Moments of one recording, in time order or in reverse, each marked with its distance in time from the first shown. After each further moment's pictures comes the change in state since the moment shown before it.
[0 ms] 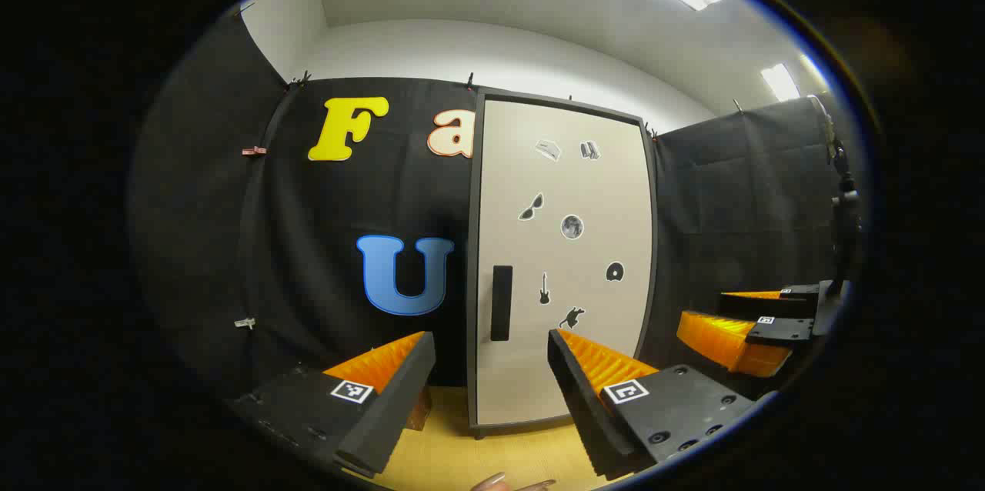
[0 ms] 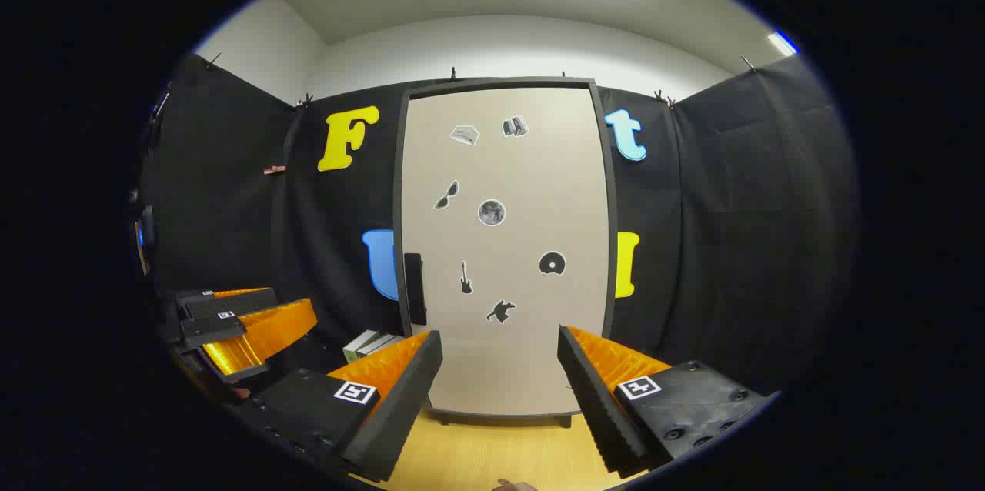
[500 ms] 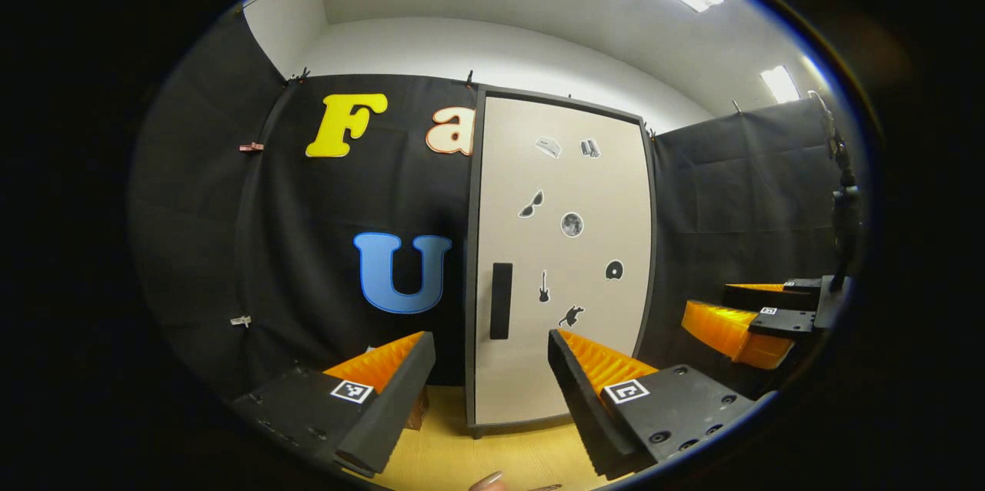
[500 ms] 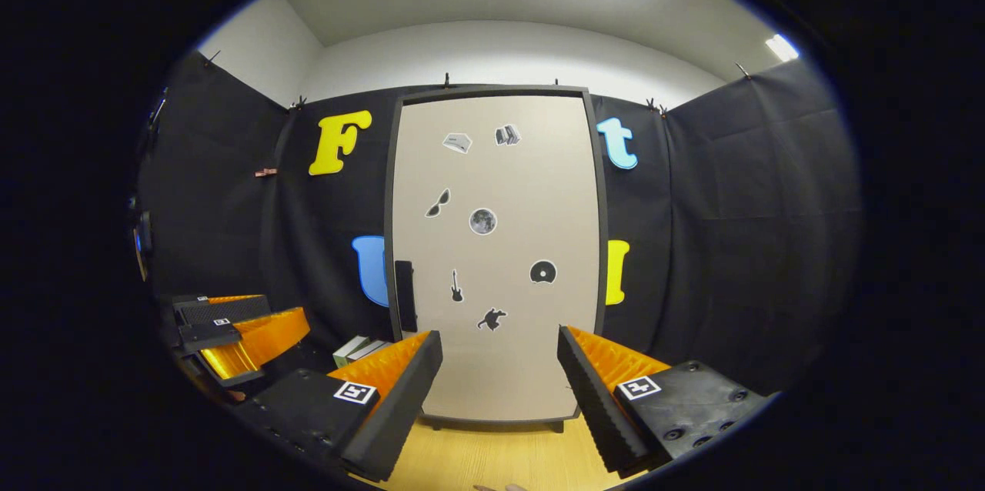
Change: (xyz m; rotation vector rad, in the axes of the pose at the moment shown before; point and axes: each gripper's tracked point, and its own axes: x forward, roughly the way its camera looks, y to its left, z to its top) left arm 0.003 0.009 0.000 0.000 -0.002 0.000; right arm 0.004 -0.001 0.007 0.004 -0.028 -0.030
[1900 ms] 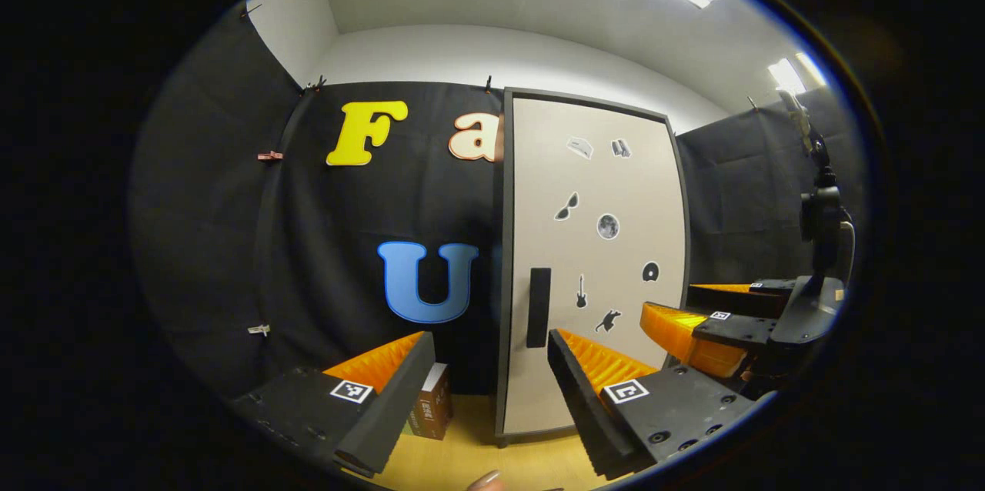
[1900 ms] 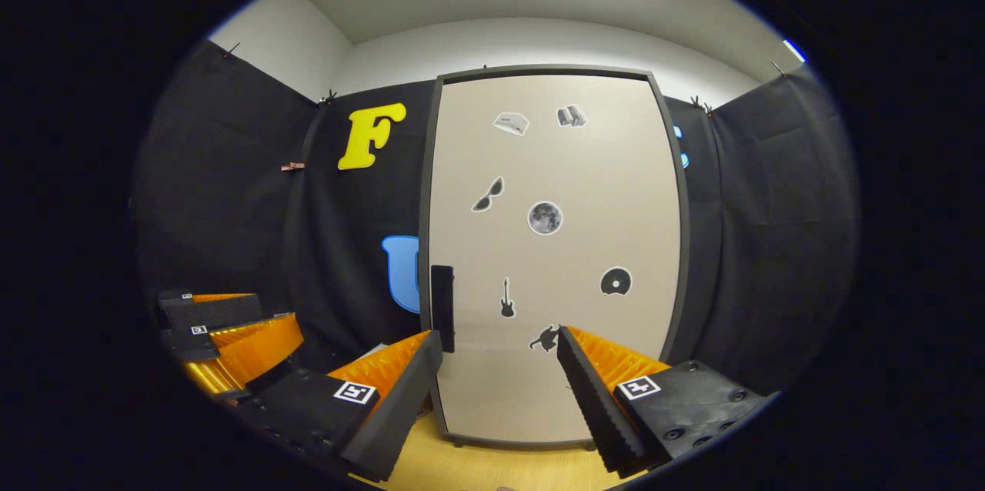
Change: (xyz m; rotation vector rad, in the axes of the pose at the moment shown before) left arm 0.022 0.044 -0.007 0.039 -0.031 0.114; right arm 0.091 0.068 -0.019 -0.018 -0.019 0.146
